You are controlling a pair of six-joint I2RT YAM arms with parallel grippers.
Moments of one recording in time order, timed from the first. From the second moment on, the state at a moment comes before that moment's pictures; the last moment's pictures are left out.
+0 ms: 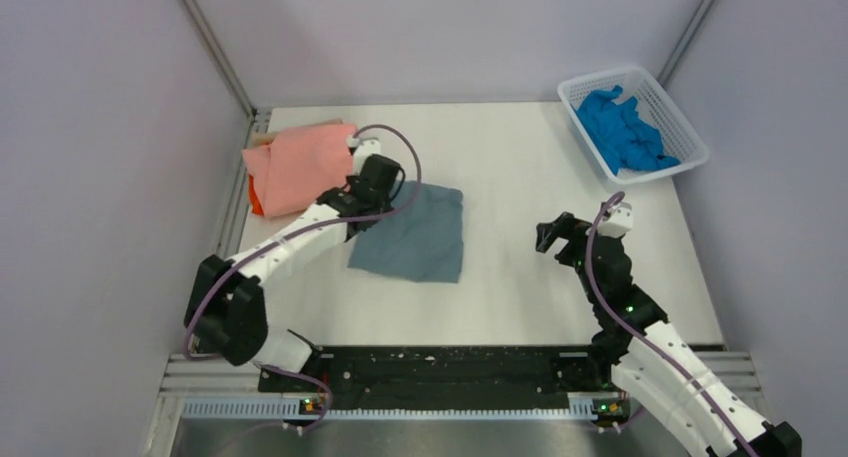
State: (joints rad) left arm -0.60 1.51 1.07 -0.43 -0.49 -0.57; right arm 0.45 0.54 0.34 -0.11 0.36 0.56
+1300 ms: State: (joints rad) left arm -0.25 1.20 1.03 -0.37 -0.52 -0.05; right arm 0.45 0.48 0.34 -0.17 0.43 0.56
